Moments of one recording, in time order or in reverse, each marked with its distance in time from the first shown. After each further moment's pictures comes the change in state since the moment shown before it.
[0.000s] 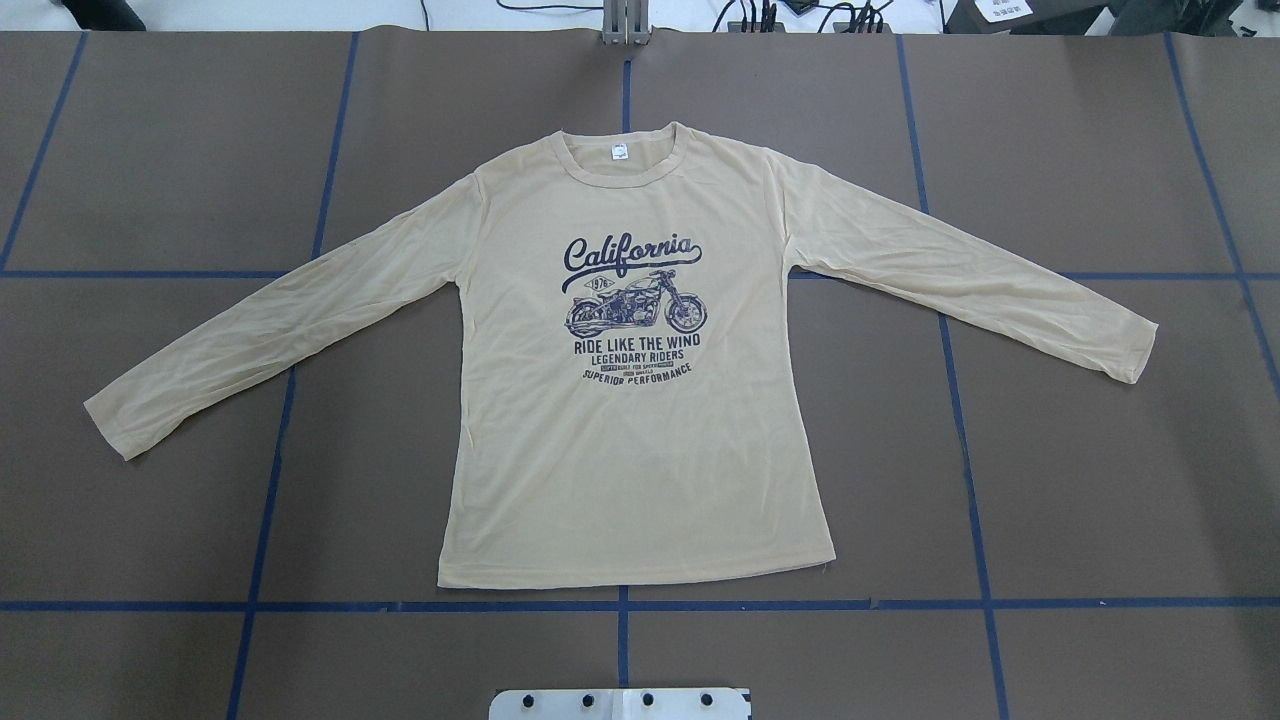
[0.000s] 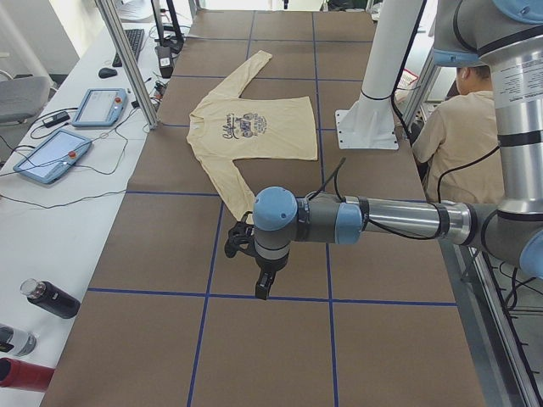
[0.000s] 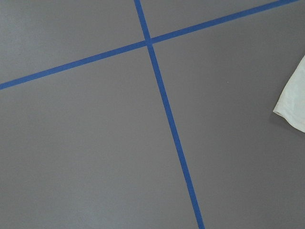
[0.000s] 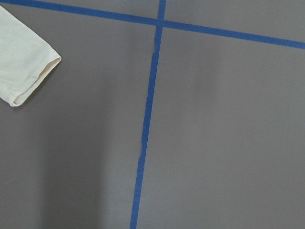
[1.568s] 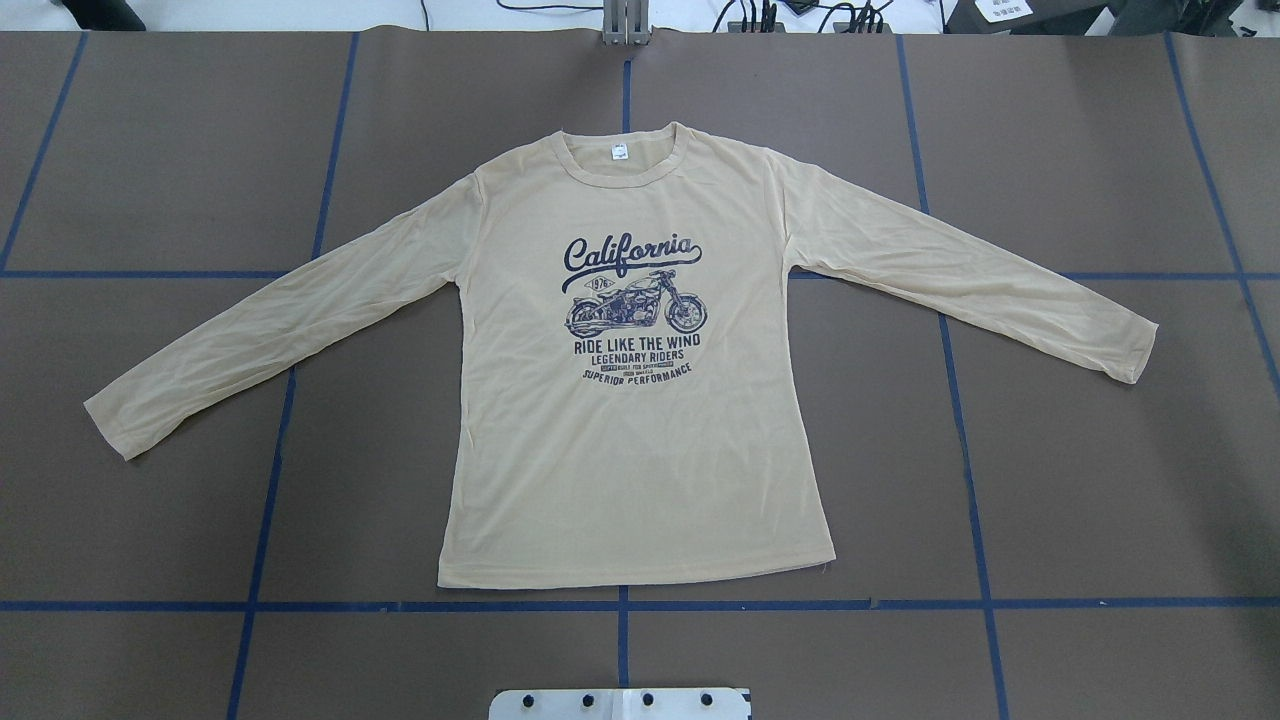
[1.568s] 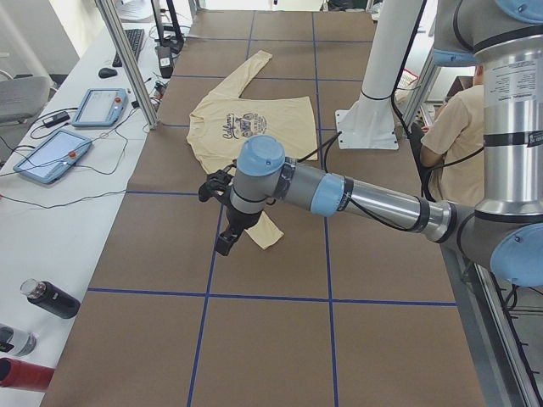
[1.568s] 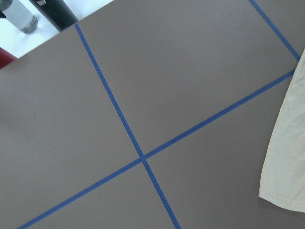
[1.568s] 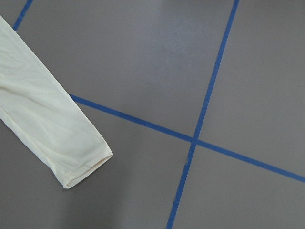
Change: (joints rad) left arm -0.004 -0.190 -0.052 -0.192 0.061 -0.010; right arm -0.001 0.133 0.022 0.203 0.012 0.025
